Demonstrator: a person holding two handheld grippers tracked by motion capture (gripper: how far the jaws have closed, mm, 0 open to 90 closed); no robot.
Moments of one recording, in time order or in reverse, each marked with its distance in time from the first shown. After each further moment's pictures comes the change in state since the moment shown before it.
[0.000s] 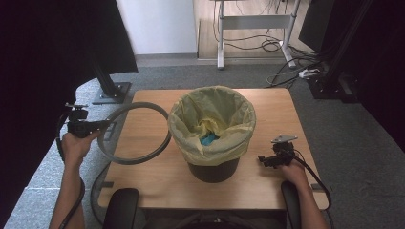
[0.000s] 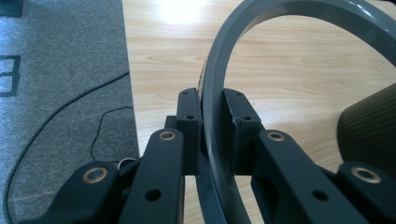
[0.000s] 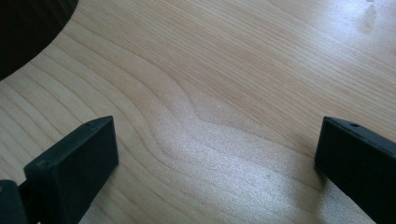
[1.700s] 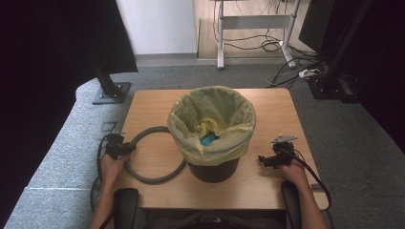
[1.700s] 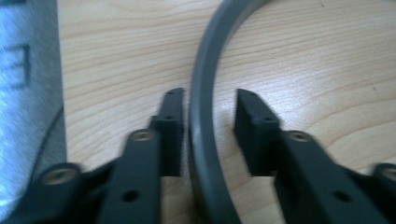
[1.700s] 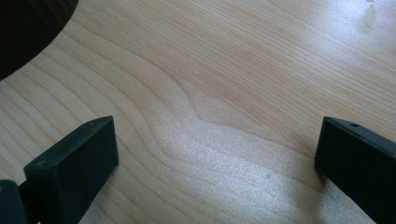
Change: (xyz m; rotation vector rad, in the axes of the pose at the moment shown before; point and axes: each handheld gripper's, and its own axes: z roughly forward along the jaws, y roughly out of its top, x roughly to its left) left arm -0.022 -0.086 0.128 0.082 0.142 0.198; right arm 0.000 0.000 0.000 0.000 0.001 0.002
